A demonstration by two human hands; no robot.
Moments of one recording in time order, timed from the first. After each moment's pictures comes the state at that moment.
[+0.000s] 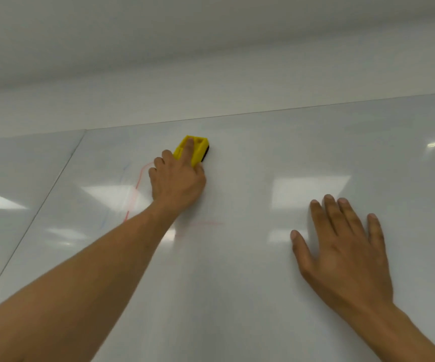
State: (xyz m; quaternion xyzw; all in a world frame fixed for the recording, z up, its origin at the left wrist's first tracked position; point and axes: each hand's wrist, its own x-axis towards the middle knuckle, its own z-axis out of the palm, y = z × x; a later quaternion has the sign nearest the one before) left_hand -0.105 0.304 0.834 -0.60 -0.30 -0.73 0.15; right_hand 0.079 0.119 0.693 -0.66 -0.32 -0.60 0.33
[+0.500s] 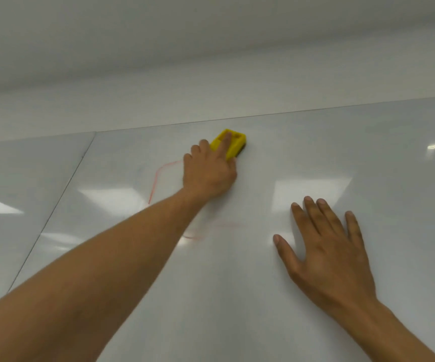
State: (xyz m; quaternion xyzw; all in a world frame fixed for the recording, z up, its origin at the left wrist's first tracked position) left_hand -0.102 0.290 0.852 -0.64 -0.22 -0.69 0.25; right_hand 0.049 0.159 0.695 -0.62 -0.36 -0.61 0.32
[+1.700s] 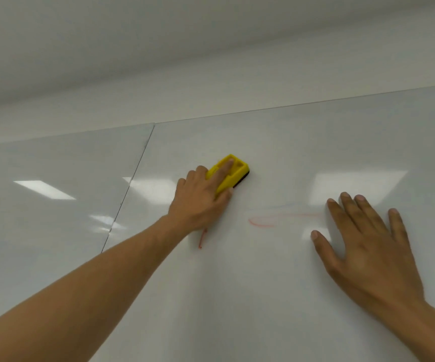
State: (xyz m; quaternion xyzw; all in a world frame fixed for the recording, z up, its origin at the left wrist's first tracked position) left_hand -0.209 0.404 0.774 -0.68 -0.21 -0.65 0.28; right_hand 0.006 0.199 0.686 -0.62 -0.39 -0.60 0.32
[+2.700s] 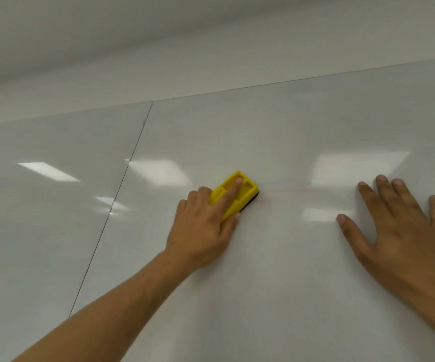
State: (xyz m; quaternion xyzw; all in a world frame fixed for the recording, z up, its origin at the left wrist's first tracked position) left_hand -0.188 0.378 0.674 -0.67 -0.19 -0.65 0.30; right_hand 0.052 0.175 0.671 -0.61 -0.36 -0.62 0.33
